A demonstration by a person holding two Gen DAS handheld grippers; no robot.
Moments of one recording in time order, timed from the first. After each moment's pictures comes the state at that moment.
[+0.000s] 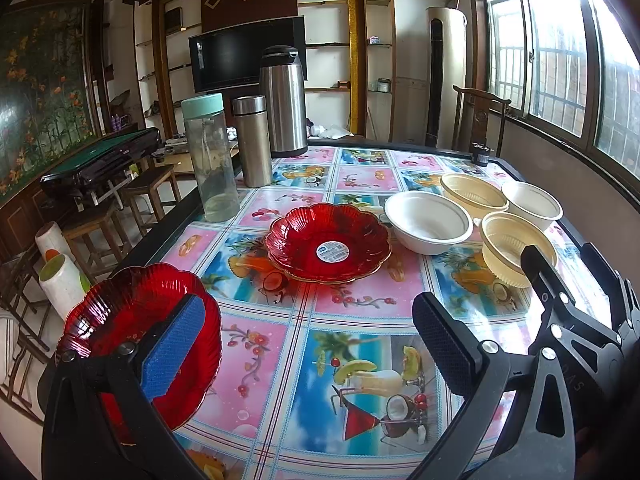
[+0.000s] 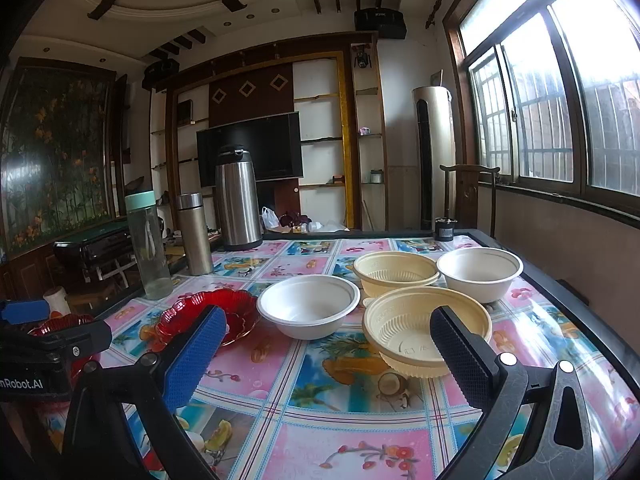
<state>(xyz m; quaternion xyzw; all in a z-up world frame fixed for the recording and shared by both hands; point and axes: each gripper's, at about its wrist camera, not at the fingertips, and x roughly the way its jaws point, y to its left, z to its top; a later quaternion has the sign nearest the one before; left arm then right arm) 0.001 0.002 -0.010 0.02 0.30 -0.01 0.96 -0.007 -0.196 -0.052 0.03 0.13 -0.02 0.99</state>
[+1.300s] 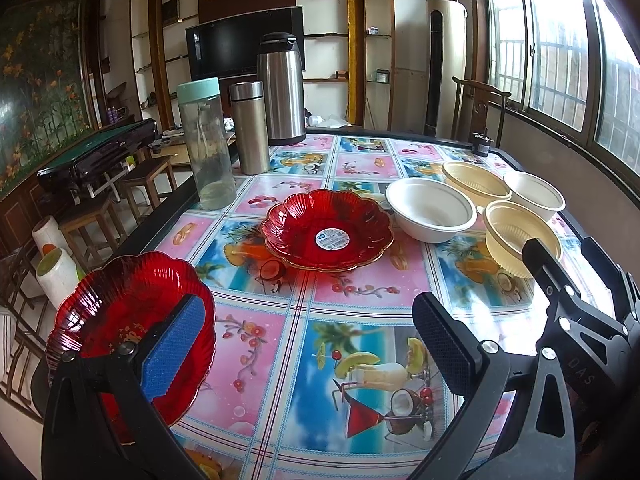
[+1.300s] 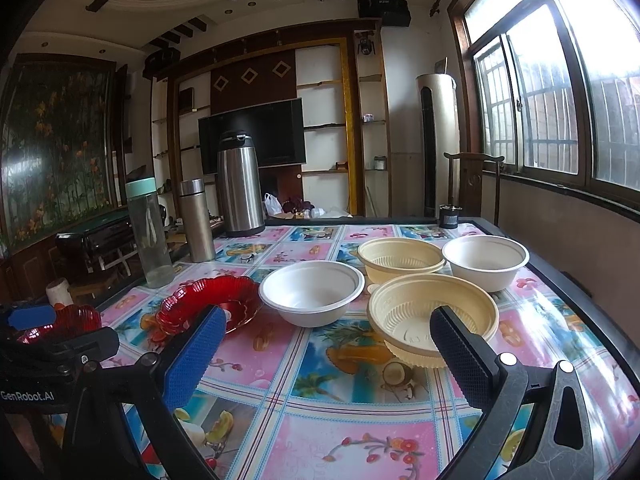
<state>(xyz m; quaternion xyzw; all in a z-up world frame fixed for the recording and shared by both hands) 0.007 0.003 -0.025 0.01 0.31 -0.01 0.95 0.000 -0.194 -0.054 0.03 0.16 -0.01 0.99</state>
